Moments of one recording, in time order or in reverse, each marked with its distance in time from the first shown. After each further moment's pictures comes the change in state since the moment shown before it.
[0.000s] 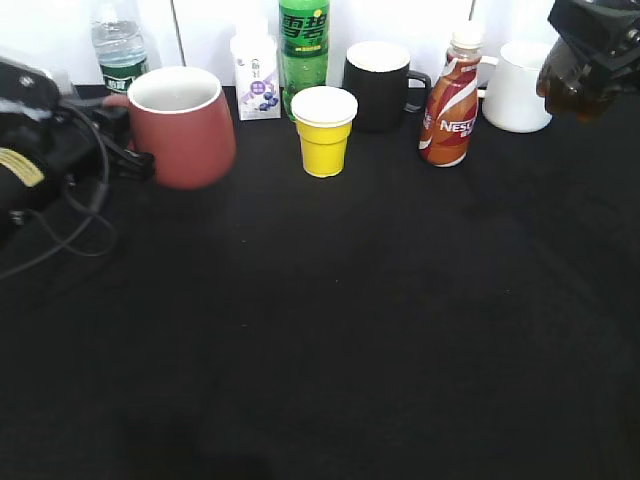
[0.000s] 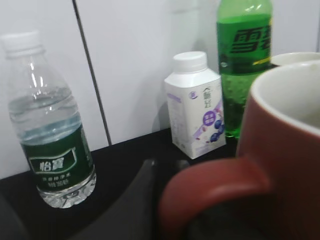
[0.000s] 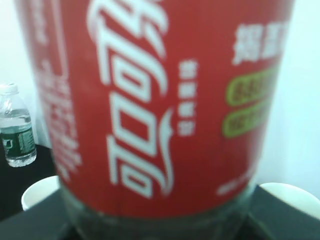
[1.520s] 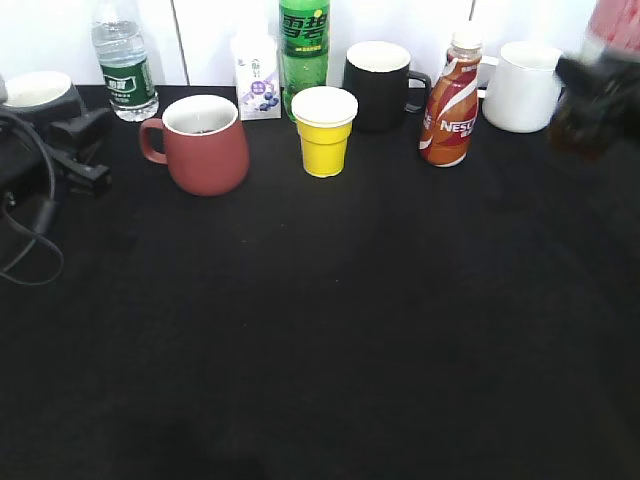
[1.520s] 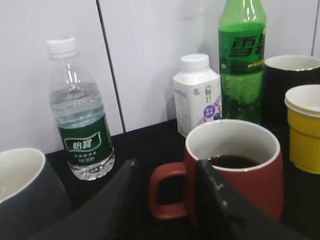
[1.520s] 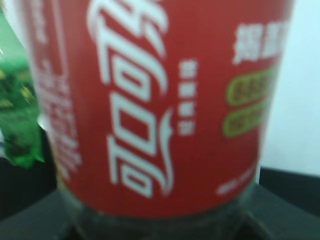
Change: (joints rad) left arm 0.019 -0.235 0.199 -0.010 0.069 -0.009; right arm 0.000 0.206 0.000 0.248 -0.013 -0.233
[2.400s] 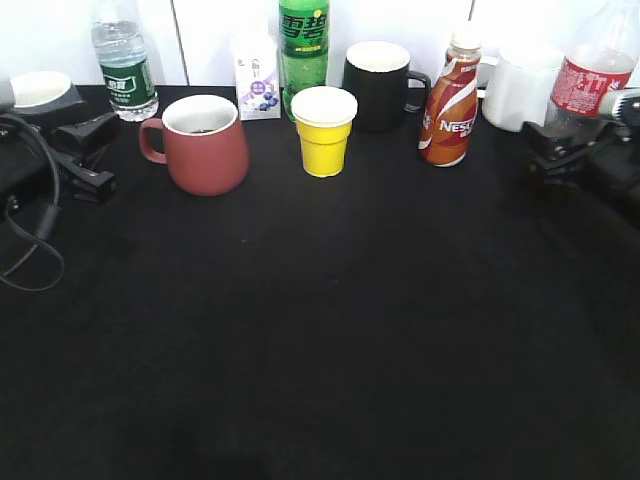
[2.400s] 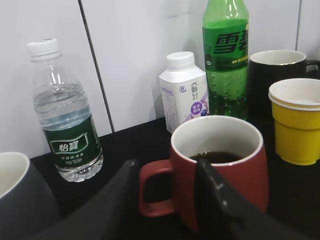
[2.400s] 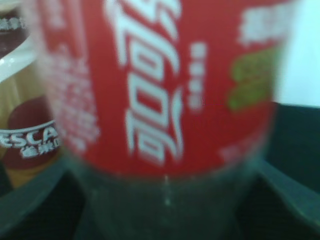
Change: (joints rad) left arm 0.000 -0.001 0.000 0.047 0.008 0.000; right arm 0.000 0.273 -0.058 0.087 -0.090 -0.085
